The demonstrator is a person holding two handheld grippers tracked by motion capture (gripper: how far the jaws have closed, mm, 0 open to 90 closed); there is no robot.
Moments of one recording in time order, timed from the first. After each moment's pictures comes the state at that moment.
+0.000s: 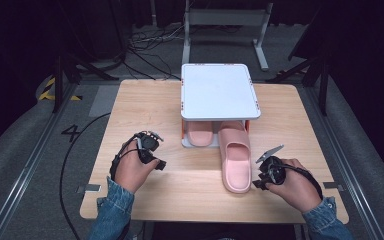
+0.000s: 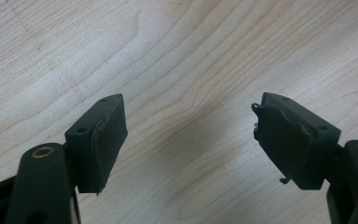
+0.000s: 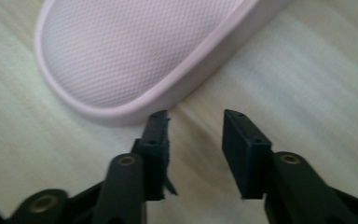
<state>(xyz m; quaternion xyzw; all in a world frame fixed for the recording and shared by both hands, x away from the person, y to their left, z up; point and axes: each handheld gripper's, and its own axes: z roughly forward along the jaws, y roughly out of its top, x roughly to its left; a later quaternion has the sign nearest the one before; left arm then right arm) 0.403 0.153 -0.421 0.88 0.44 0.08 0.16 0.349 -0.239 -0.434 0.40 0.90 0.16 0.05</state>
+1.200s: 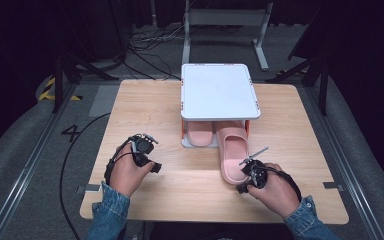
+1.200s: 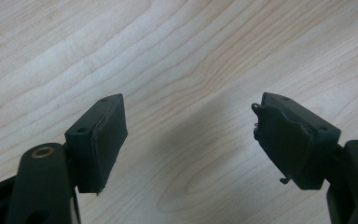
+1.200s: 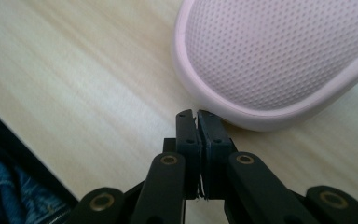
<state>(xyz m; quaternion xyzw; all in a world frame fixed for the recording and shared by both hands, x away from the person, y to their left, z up) 0.391 0.169 -0.424 0.87 0.46 0.08 0.16 0.345 -0.191 -0.438 0.45 0.87 0.20 -0.02</state>
